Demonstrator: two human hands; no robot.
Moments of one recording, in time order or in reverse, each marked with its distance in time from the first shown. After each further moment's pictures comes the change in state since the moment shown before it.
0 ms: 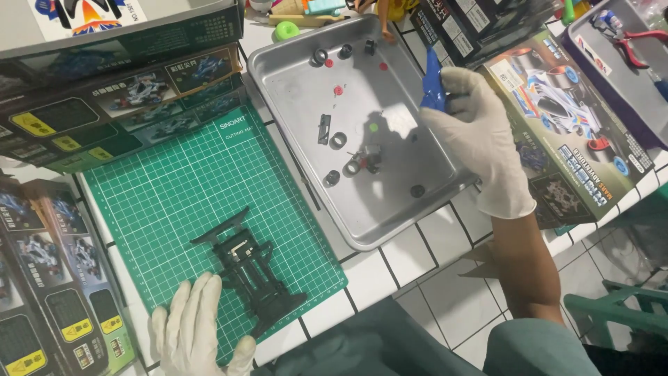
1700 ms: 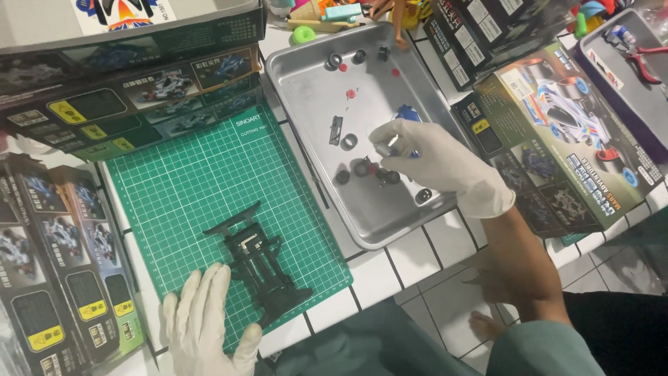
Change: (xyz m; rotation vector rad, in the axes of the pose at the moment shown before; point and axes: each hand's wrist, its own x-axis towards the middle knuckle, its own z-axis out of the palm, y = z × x) left_hand 0.000 0.004 -0.003 -0.039 -0.005 -0.019; right_hand -0.008 -0.022 0.027 -0.498 -0.582 0.039
